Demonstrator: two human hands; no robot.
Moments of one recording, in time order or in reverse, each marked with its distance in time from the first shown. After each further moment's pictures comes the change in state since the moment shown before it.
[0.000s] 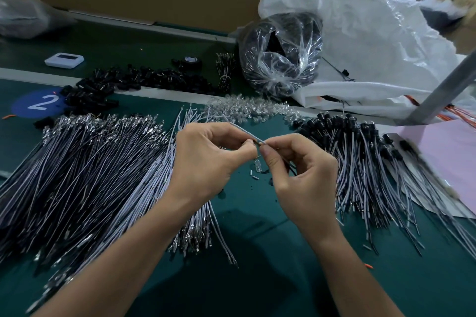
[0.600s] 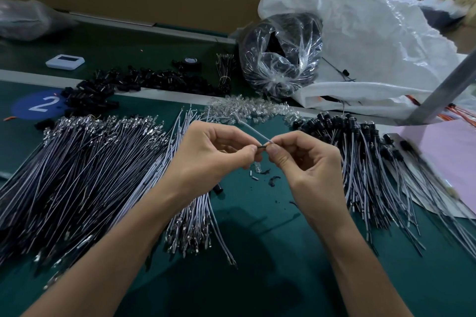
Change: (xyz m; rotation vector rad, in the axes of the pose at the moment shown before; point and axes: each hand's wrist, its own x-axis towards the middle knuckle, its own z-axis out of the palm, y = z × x) left_hand 0.005 0.005 -0.012 -0.026 -0.264 -0.037; right_hand 0.008 0.003 -0.013 0.196 -0.132 0.165
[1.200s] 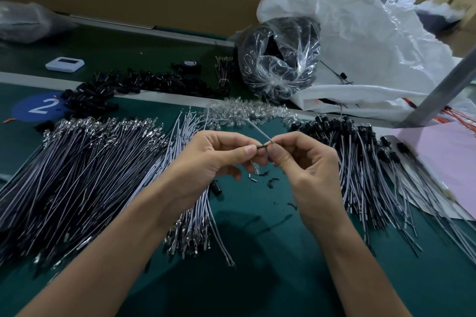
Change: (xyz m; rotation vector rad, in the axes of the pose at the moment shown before) left_hand 0.002 -0.006 -0.004 -0.364 -0.189 -0.209; right_hand 0.002 -0.002 0.001 0.151 -0.018 0.005
